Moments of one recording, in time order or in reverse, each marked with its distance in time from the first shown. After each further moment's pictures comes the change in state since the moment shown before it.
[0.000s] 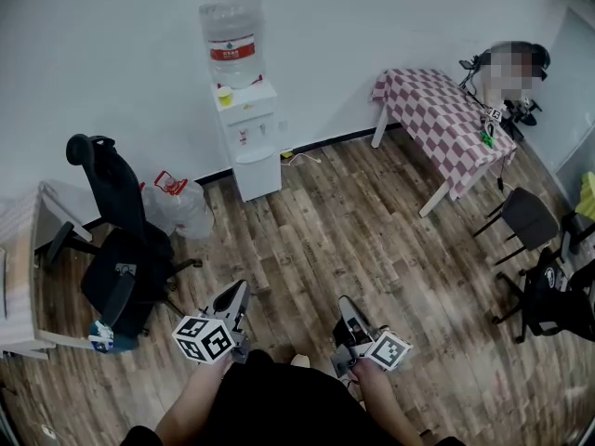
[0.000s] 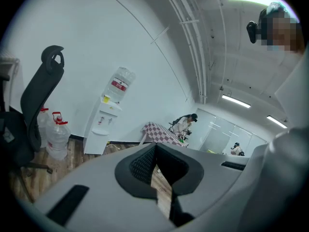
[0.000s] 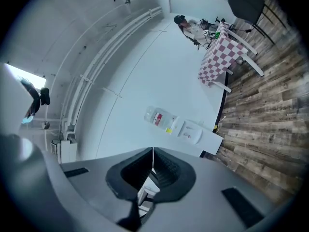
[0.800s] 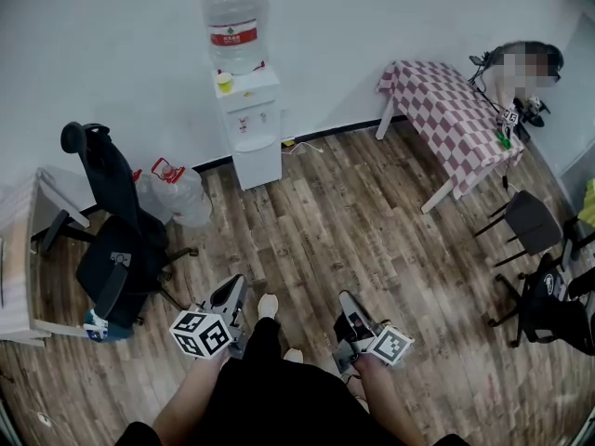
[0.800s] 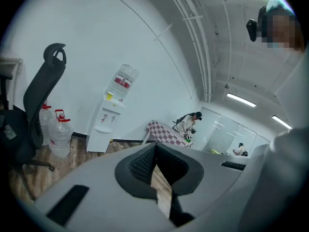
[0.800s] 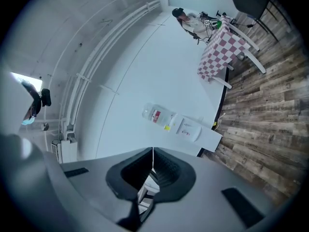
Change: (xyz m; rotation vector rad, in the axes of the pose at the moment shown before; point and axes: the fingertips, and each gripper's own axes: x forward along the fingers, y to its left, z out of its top) left arm 0.025 0.012 -0.007 -0.016 0.019 0.048; right arm 0.016 -0.025 0.017 0.023 0.062 -0.009
